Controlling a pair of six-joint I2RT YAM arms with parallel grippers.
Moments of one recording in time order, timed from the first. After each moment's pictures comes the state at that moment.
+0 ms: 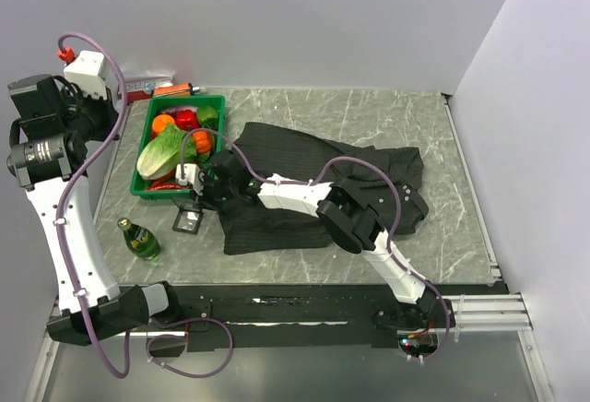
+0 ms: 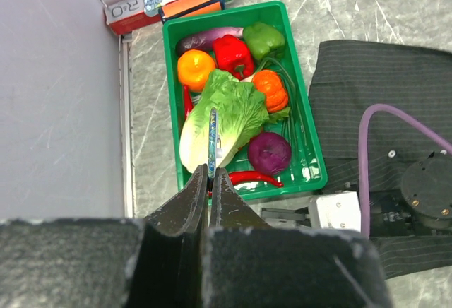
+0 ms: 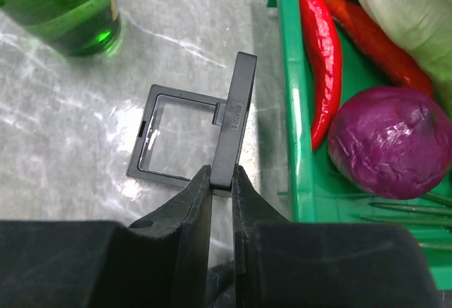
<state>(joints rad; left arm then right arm) 0.34 1.22 1.72 -0.94 0.38 0.26 1.00 2.36 1.85 0.01 -0.46 -0.36</state>
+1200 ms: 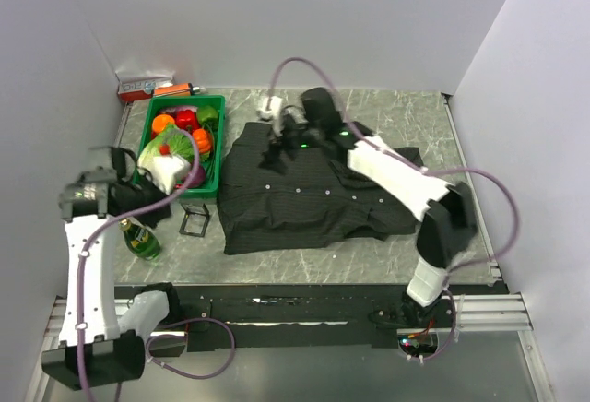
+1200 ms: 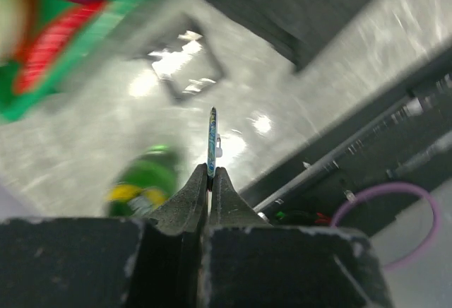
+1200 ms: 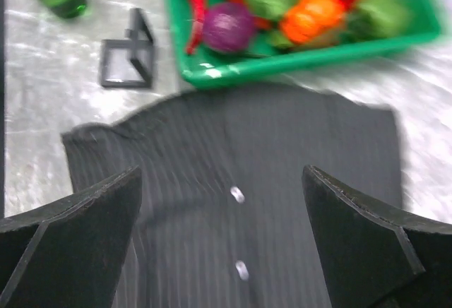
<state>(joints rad) 0.17 0.98 1.21 -1.31 0.44 0.71 0.68 1.76 1.58 -0.33 -0.59 -0.43</state>
